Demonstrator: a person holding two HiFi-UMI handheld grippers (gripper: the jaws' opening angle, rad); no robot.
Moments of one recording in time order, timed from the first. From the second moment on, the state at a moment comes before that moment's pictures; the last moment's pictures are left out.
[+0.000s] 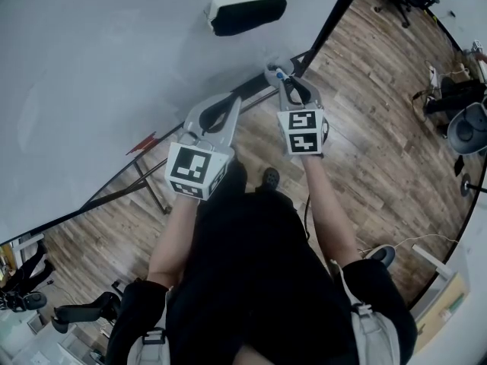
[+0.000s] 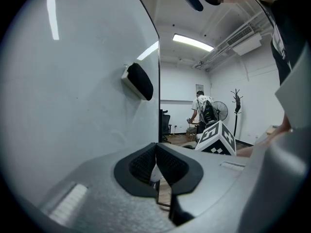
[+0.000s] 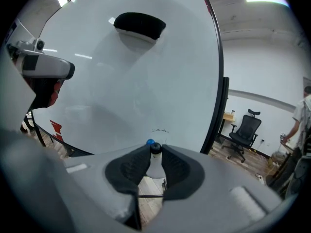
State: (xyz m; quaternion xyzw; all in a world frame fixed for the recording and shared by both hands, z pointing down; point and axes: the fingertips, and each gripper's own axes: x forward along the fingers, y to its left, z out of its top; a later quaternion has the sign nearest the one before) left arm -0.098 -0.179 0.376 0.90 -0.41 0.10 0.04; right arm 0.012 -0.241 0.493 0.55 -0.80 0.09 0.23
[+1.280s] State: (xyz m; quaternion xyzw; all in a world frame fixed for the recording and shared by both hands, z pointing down) left arm -0.060 -0.134 0.364 0.89 -0.45 0.06 0.04; right arm 0.055 -0.168 0.385 0.53 -0.84 0.02 0.13
